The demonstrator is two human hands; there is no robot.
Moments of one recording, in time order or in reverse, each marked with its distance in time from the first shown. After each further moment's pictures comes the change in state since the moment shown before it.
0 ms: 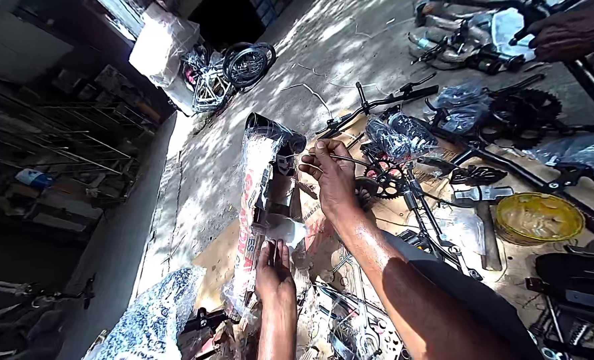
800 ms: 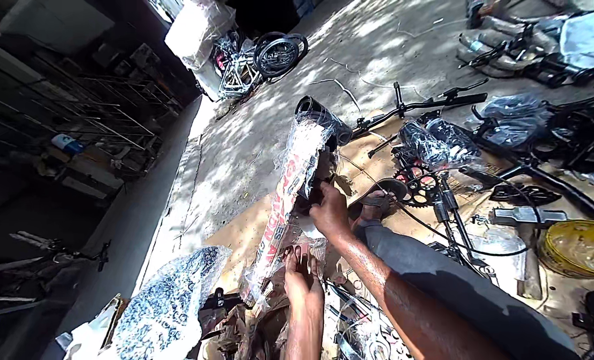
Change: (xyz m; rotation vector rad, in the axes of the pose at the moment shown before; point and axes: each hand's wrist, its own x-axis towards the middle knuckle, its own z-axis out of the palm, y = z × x) left_hand 0.013 -0.024 -0.038 -0.041 0.110 -0.112; right_hand -0.049 0.074 -0.003 -1.121 -0.295 -0.018
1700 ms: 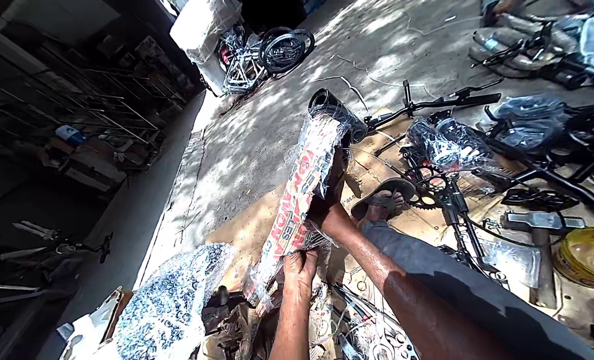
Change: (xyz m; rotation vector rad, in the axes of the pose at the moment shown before) left_hand 0.063 0.003 -0.003 -0.292 -0.537 -0.109; right_hand 0.002 0.040 0.016 0.017 -0.299 -0.034
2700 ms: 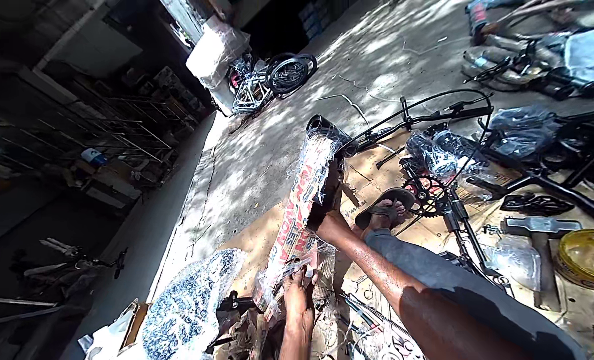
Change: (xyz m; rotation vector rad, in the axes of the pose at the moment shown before) left_hand -0.045 0.020 -0.024 0.555 0.383 0.081; right_hand 0.000 -0.037 -0.008 -0.346 -0.161 0.162
